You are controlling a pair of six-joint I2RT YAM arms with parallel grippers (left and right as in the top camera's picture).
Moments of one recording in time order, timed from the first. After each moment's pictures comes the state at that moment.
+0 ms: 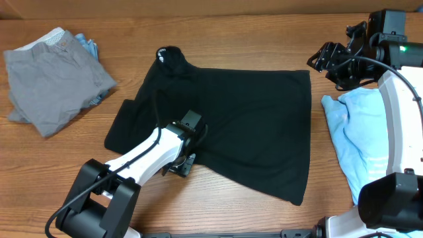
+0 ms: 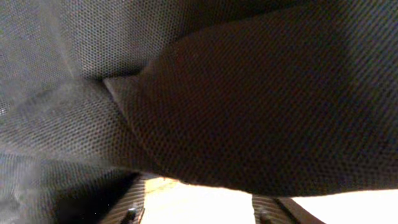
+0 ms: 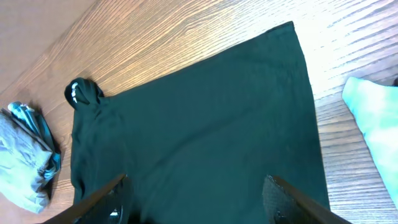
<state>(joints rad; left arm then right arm) -0.54 1.69 0.92 -0.91 -0.16 -0.19 -0.13 1.72 1.71 -1.11 -0.40 0.36</state>
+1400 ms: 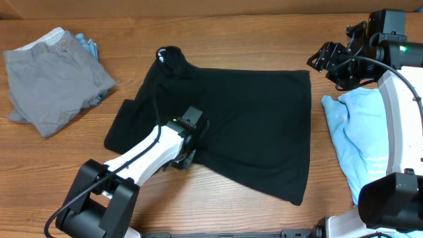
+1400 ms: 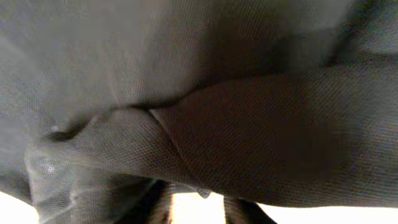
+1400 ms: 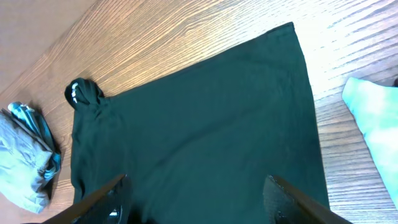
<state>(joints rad) -0.54 1.69 0.96 -0.90 -0.22 -0.20 -0.13 1.72 1.71 -1.11 -0.40 0.36</state>
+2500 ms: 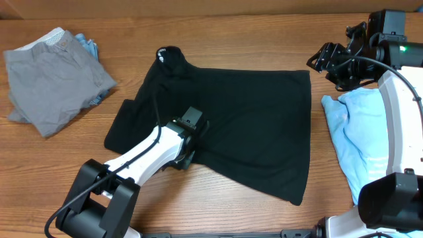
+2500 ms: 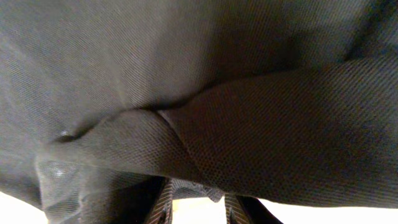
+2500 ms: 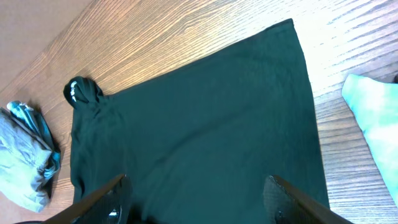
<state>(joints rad) -0.54 1.69 0.93 -0.88 -0.25 -0.17 -0.13 1.72 1.71 -1.12 -0.40 0.36</state>
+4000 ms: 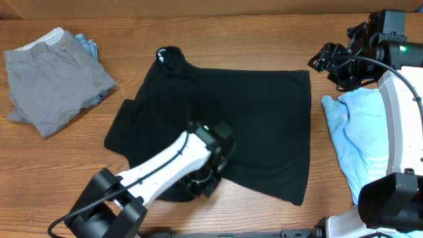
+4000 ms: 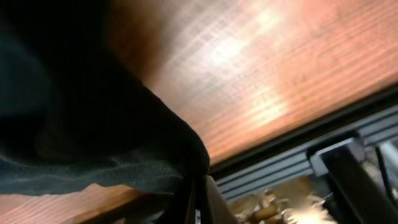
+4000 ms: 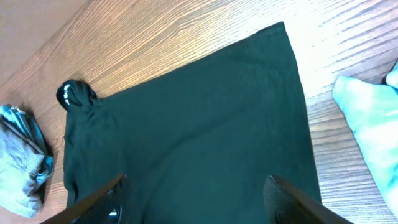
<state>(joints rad) -0.79 1.69 1.11 -1.29 0.19 -0.18 -0.13 1.72 1.71 -1.12 -0.38 0.36</state>
